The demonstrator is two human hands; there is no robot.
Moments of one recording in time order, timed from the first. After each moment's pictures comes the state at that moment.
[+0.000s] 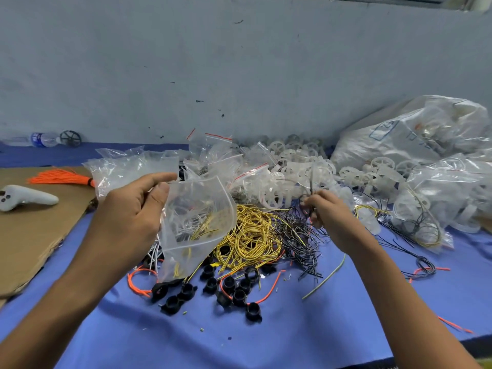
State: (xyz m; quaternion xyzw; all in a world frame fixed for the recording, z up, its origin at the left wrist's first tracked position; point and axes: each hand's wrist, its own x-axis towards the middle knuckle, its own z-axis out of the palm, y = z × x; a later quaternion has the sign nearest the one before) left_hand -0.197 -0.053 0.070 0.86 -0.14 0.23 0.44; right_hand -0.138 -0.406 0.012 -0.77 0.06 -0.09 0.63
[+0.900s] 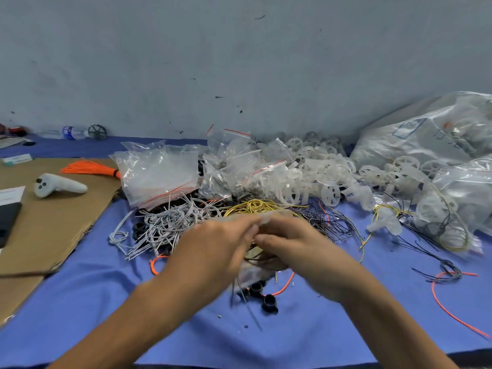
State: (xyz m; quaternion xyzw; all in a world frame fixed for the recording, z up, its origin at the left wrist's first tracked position) left_hand -0.235 -0.108 0.050 0.90 -0.29 0.23 0.25; right_hand -0.238 -0.288 0.050 -0.80 -0.18 0.07 0.57
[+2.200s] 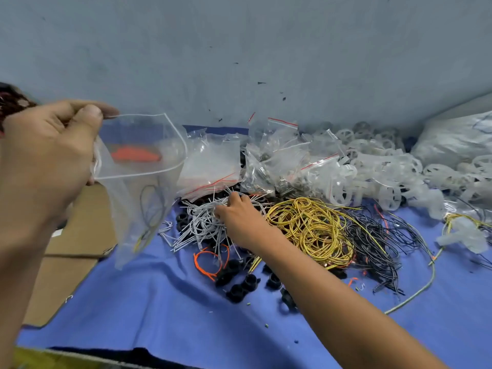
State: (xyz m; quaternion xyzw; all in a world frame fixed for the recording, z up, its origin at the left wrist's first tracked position) left_hand -0.156 0.105 0.107 0.78 -0.01 0.40 0.48; right_hand -0.084 -0.136 -0.027 -0.95 -0.29 -0.03 0.07
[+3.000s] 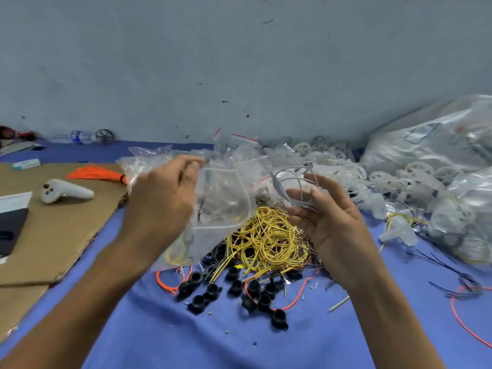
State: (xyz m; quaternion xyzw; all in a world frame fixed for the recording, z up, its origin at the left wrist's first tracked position) left_hand -0.172 -0.056 0.083 0.87 -0.11 0.34 0.34; right_hand -0.201 -0.307 0.053 -0.48 -0.11 -0.07 0.87
